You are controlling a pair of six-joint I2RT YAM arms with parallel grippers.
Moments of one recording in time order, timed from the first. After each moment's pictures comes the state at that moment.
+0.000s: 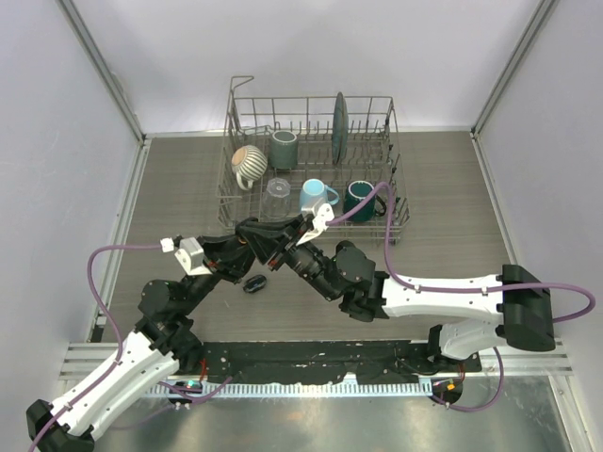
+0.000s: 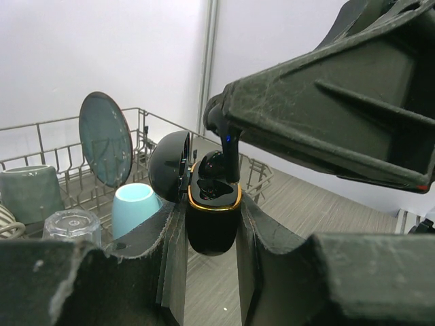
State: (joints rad) left arm -0.69 0.39 0.27 0.55 0.15 -0.19; right arm 1.32 1.36 0.92 0.83 0.41 0.24
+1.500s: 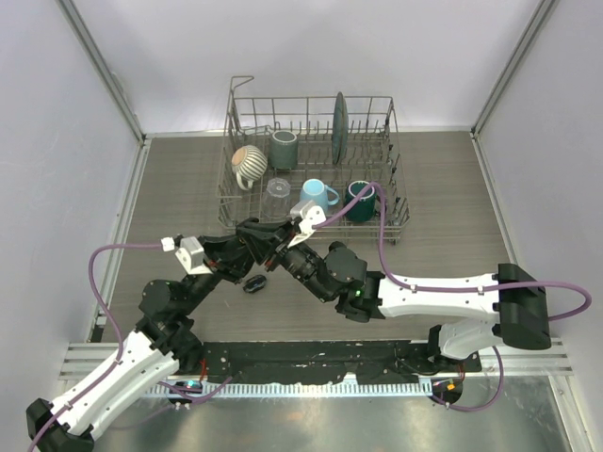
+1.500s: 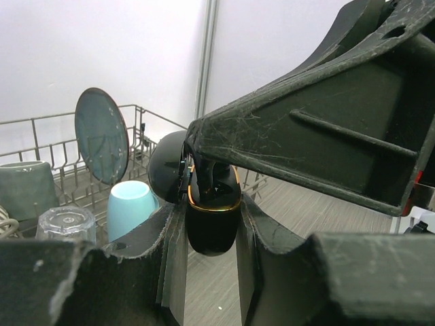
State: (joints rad) left arm -0.69 0.39 0.27 0.55 0.14 -0.21; right arm 1.33 1.40 0.96 0.76 0.46 0.16
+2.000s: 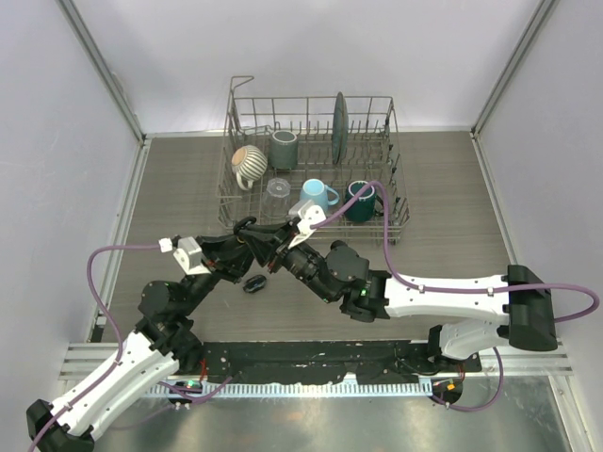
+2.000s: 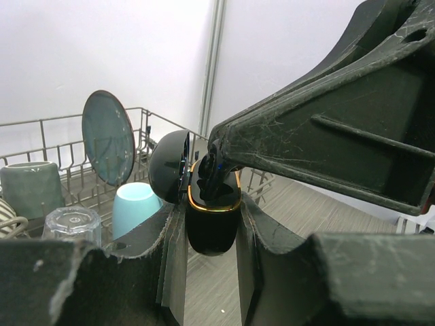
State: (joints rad) left arm -0.69 0.38 0.27 0.55 0.12 -0.21; right arm 1.34 1.36 0.97 0.66 0.46 0.15
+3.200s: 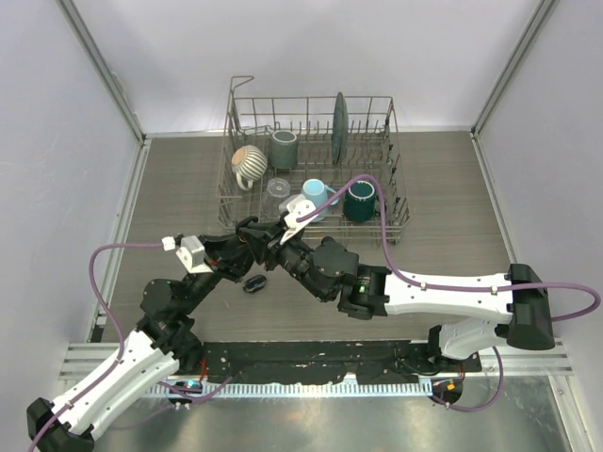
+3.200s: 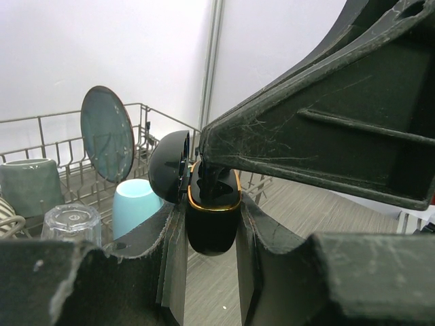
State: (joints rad) left arm -0.68 0.39 0.27 0.56 0.13 -0.21; right arm 1.35 1.38 1.09 0.44 0.55 0.16
